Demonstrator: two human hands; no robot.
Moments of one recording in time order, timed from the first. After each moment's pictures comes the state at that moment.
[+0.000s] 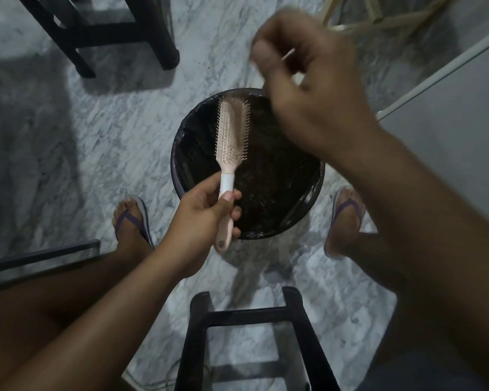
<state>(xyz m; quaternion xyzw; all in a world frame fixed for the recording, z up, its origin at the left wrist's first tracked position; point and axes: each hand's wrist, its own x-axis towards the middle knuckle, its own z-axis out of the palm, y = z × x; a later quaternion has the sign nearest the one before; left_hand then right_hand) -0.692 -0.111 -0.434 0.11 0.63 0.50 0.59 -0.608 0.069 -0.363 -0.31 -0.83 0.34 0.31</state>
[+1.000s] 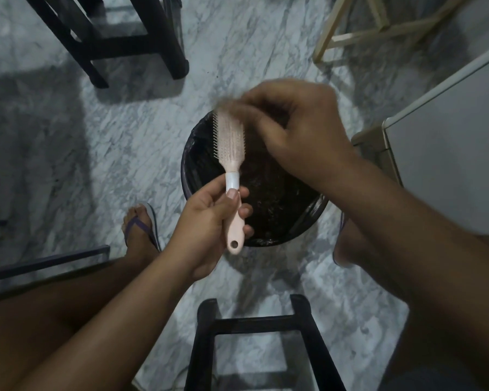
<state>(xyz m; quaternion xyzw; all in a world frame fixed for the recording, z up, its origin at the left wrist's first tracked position) -0.697 -0.105 -0.428 0.03 0.53 0.58 0.62 -0.613 0.055 -0.389 -0.29 -0.83 0.36 0.31</state>
